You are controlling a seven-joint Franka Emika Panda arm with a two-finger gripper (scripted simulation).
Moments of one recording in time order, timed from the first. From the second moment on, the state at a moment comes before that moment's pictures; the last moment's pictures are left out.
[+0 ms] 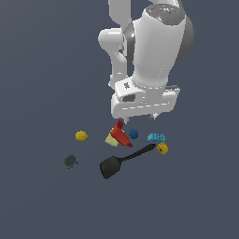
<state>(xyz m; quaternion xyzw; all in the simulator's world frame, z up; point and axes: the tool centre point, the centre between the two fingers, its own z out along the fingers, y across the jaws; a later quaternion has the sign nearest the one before) 0.035 0.072 0.271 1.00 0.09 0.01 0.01</state>
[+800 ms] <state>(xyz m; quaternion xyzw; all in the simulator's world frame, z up) 0.039 0.194 0.113 0.97 0.23 0.00 0.01</state>
